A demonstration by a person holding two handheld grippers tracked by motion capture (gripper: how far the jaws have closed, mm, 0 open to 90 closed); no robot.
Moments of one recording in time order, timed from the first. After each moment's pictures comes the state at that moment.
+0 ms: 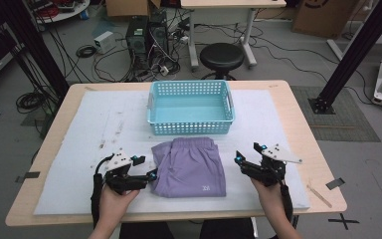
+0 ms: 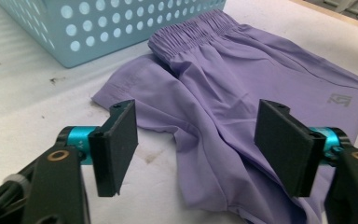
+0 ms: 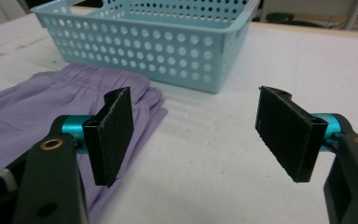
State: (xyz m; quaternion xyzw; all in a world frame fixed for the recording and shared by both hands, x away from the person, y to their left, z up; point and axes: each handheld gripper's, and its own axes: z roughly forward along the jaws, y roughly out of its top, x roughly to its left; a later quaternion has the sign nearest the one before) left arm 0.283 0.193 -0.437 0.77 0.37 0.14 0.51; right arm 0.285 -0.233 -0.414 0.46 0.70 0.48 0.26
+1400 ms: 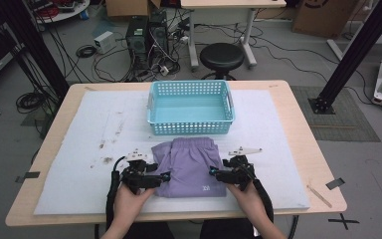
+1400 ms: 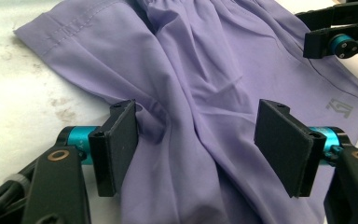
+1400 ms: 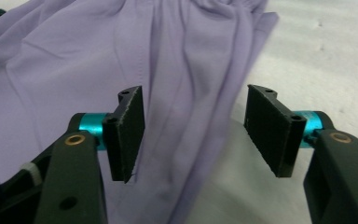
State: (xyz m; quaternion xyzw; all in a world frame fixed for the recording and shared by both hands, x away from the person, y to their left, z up) left arm 0.298 0.158 -0.453 0.76 0.45 0.05 0.46; right arm 0.308 -0.172 -0.449 0.47 0.78 0.39 0.09
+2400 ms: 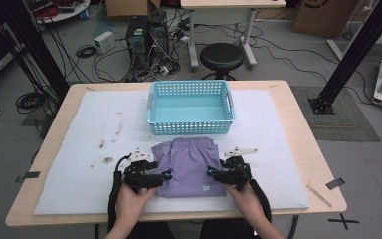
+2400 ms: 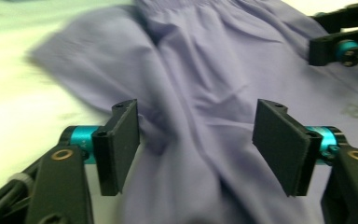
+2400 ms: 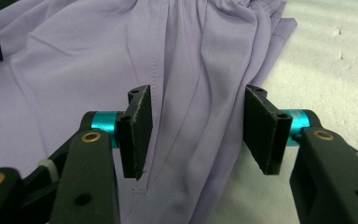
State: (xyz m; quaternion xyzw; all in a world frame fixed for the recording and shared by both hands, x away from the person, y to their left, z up) left arm 0.294 0.157 -0.448 0.76 0.46 0.10 0.45; right arm 0.308 -0.164 -0.450 0.46 0.79 0.39 0.10
